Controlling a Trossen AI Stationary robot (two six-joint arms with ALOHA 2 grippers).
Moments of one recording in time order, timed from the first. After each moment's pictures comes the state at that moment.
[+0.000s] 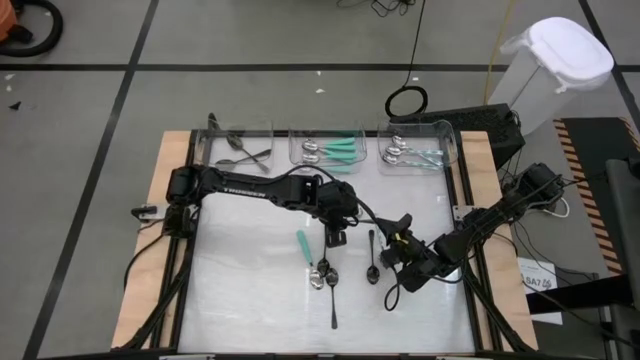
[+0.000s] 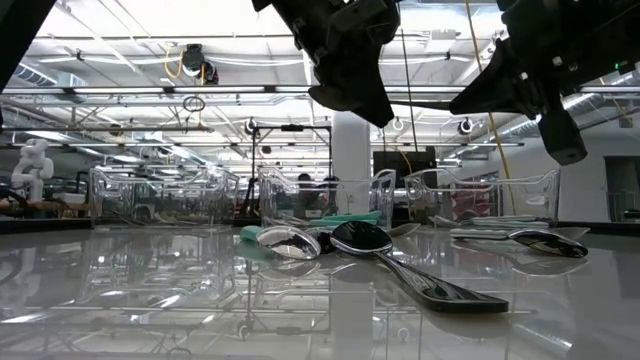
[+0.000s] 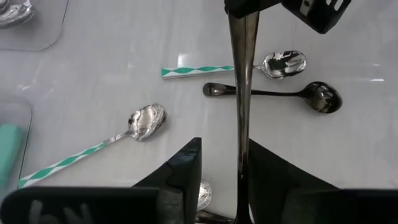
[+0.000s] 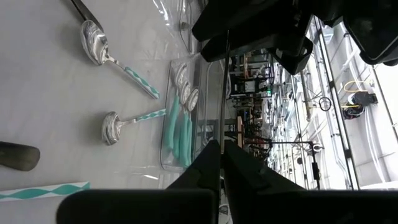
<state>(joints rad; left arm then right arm) -0.01 1.99 1.69 -0.62 0.00 -0.06 0.60 1.40 0.59 -0.10 1.27 -0.51</state>
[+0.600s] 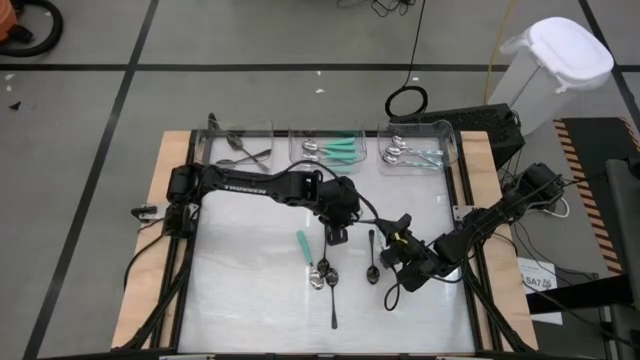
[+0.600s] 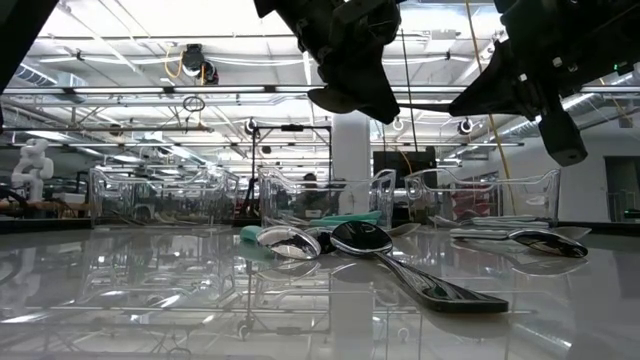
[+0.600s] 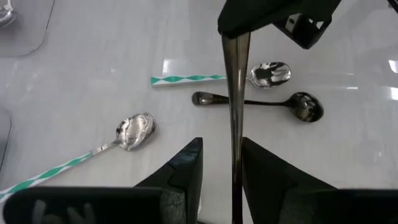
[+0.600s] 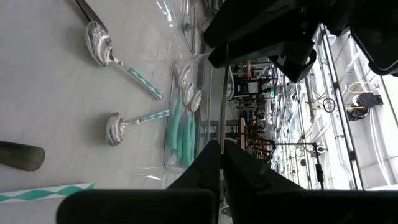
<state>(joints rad) 0.02 1.99 1.69 -0.59 0.08 -0.07 0.60 1.40 0.59 -0.10 1.25 -0.51</state>
